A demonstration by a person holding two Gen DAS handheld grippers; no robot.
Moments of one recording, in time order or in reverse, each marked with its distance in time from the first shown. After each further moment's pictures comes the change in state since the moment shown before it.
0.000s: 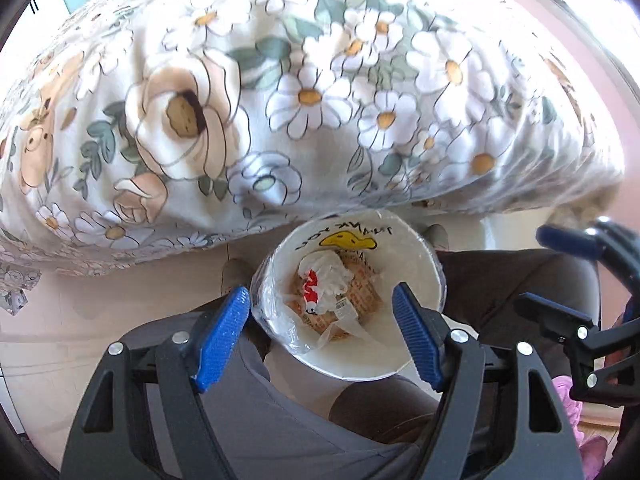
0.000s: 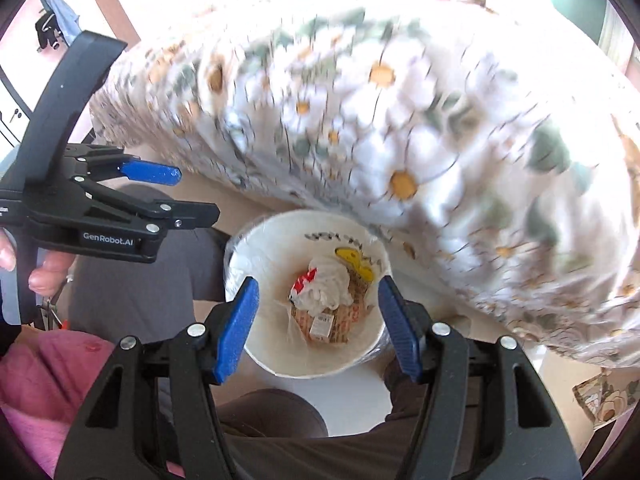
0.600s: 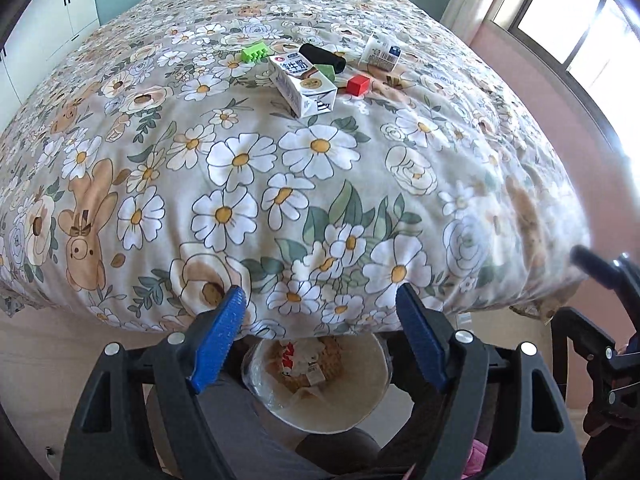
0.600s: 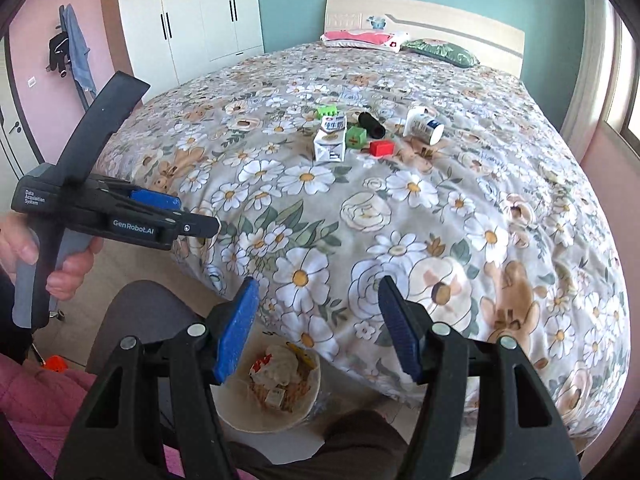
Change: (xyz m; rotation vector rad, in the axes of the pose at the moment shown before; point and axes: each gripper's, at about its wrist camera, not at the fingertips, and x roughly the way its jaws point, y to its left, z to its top) left arm -0.090 -0.006 0.109 -0.118 -0.157 -0.036; right arm -0.113 -0.039 0.102 -0.090 -0.243 -0.114
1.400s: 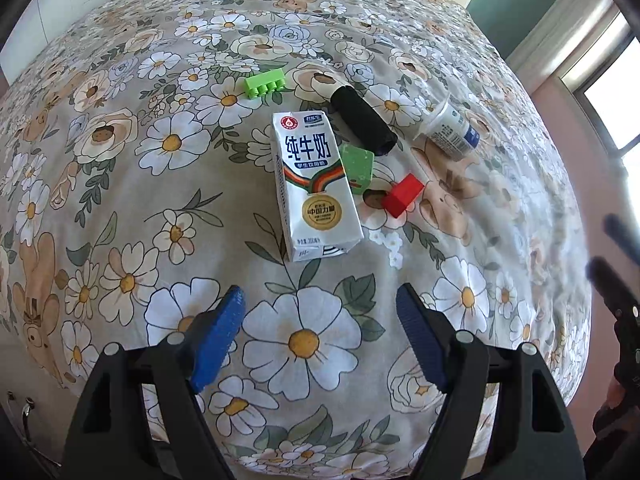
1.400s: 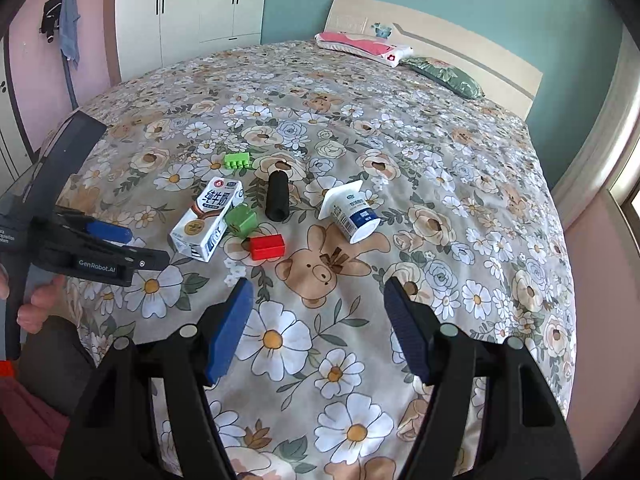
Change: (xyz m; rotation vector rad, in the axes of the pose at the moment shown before) left arm 0.101 0.006 0.163 -0.267 0.032 0.044; right arm 0.139 -0.143 0.174 -0.171 0.074 -0.069
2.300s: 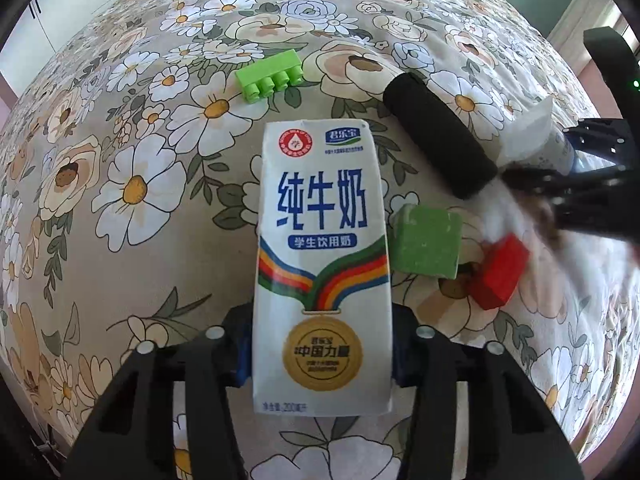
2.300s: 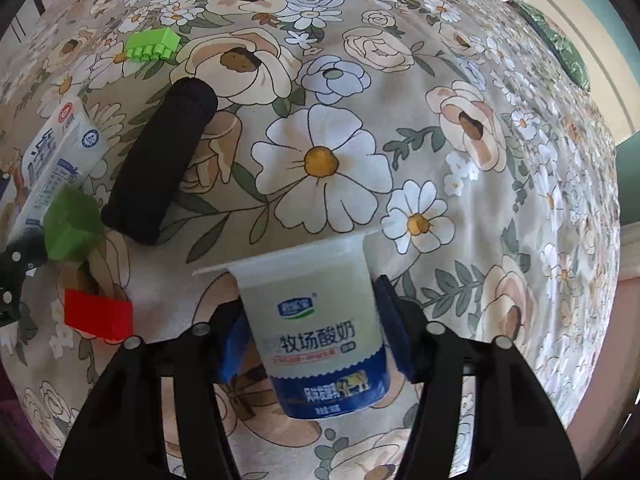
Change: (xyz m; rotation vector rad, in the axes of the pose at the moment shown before) left arm 0.089 0.008 0.055 0.031 0.034 0.144; right arm 0.249 -0.040 0.077 -0.236 0.401 0.131
